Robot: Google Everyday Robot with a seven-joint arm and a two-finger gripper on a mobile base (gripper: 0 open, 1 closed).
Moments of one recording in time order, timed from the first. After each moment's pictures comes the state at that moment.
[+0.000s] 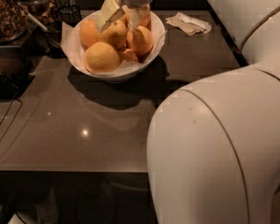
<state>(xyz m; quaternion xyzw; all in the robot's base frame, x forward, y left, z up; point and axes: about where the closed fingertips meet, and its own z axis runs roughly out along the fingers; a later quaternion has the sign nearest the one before) 0.685 0.044 0.979 -0.31 0.91 0.18 0.20</state>
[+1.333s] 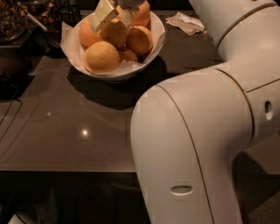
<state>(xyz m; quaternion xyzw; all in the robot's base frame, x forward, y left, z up) 0.703 0.065 0.969 -0.34 0.90 0.21 0.19</state>
